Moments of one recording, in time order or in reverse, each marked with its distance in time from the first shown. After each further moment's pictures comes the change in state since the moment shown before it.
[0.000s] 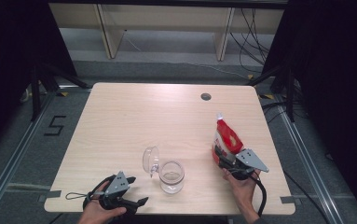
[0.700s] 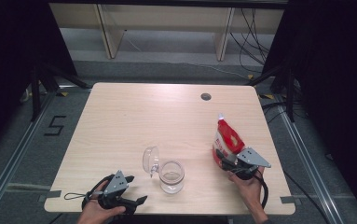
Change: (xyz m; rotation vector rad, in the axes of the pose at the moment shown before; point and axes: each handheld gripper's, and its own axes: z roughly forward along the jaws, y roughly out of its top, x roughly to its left) left arm 0.002 0.000 -0.002 -0.007 0.025 -0.011; right arm -0.012 0.003 -0.004 0.100 0.088 -0.082
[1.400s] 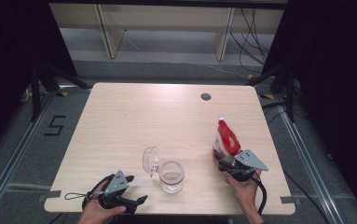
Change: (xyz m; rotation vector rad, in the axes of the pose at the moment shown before) left arm 0.002 0.001 0.000 0.027 0.012 0.023; right arm 0.011 -0.002 0.002 -0.018 -0.056 0.027
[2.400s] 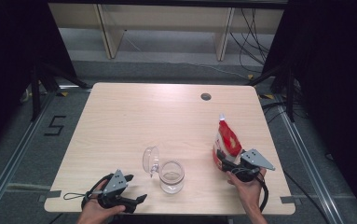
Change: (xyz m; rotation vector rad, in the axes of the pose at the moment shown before) left arm 0.000 0.001 -0.001 -0.042 0.000 -0.028; right arm -0.004 0.008 -0.014 0.040 0.027 0.127
